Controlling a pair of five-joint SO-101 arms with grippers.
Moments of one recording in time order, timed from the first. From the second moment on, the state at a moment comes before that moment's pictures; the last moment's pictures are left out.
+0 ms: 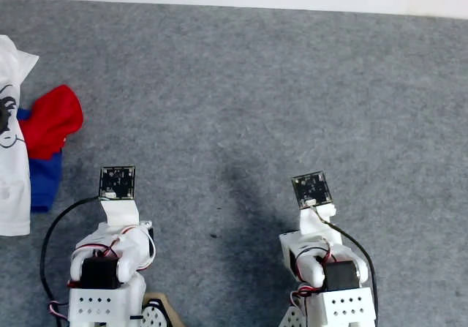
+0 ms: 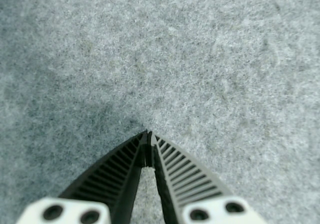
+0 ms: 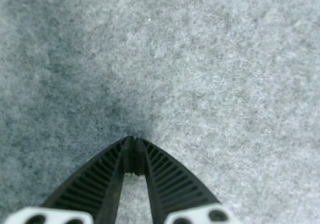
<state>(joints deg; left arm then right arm) -5.6 -103.6 96.2 76.9 4.6 -12.8 -94.2 95.8 67.1 7.8</state>
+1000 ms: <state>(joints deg) -8.6 -103.6 95.9 72.0 4.6 -12.8 -94.2 95.8 62.2 7.8</state>
